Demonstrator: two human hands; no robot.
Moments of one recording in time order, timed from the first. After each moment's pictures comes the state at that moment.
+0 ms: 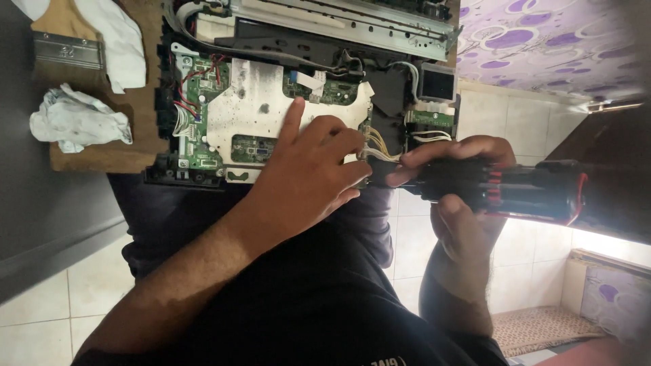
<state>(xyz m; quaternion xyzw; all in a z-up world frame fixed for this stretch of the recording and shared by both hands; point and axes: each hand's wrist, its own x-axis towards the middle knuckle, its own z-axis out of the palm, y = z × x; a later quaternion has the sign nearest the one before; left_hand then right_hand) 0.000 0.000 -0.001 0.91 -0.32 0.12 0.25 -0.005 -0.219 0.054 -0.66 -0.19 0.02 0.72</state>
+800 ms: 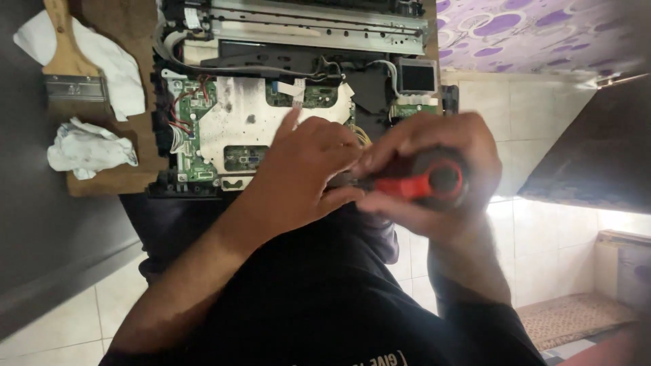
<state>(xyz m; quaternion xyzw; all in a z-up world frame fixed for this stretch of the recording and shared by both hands) 0.010 -0.005 0.008 0.88 -0.33 0.08 0.32 0.026 -0.197 0.083 -0.69 -0.41 -0.05 0.59</state>
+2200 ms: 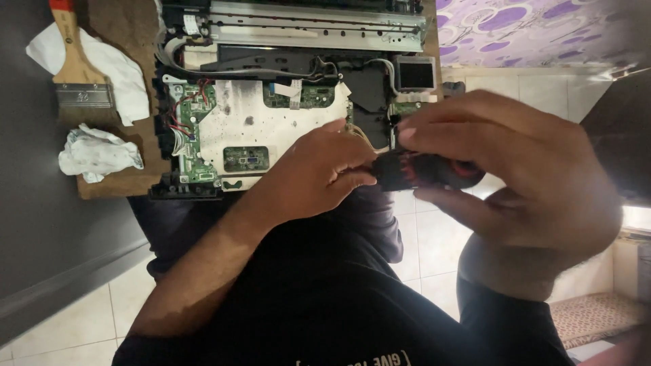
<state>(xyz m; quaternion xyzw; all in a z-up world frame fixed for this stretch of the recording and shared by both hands) 0.024 -0.018 0.013 0.74 -0.35 -0.02 0.57 0.029 -0.230 0.173 -0.84 -0.47 -0.01 0.26</state>
